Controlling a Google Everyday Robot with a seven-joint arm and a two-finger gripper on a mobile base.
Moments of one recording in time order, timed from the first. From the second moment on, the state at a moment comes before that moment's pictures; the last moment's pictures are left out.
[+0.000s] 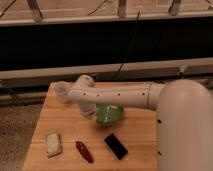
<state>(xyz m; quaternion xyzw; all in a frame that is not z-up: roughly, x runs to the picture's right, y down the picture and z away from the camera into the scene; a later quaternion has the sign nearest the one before) -0.074 0.178 0.786 -0.36 -0.08 -0.28 0.89</state>
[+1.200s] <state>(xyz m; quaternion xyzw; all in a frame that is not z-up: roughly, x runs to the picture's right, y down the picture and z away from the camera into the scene) -0.062 0.166 0.843 -0.35 -0.08 -0.27 0.89</state>
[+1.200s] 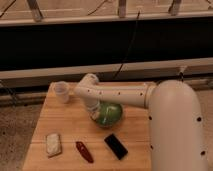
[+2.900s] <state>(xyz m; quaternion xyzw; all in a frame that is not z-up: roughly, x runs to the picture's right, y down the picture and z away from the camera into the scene) -0.181 0.181 0.839 -0.34 -0.19 -0.35 0.85</state>
